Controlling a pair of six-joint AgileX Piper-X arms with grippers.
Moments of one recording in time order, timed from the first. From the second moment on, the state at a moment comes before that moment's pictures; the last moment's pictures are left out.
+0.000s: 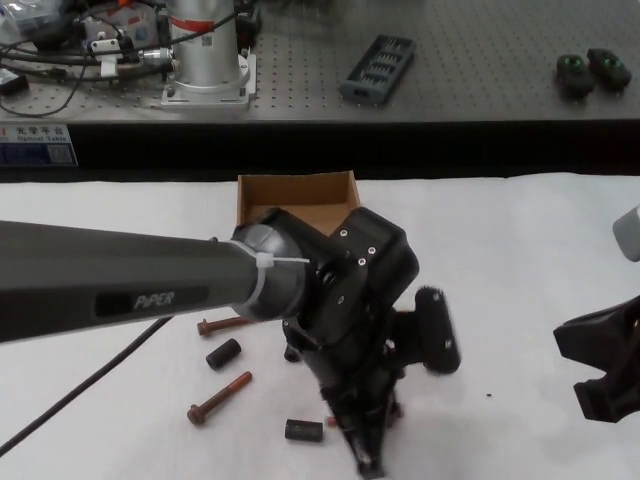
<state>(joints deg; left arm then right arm) -45.0 110.3 -72.0 35.5 15.2 36.6 31.4 49.1 -37.5 38.5 -8.0 -3.4</state>
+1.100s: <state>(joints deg) -18.7 52.1 -16.1 -24.4 21.5 -12.7 43.0 86.2 -46.3 21.4 -19.2 -19.7</state>
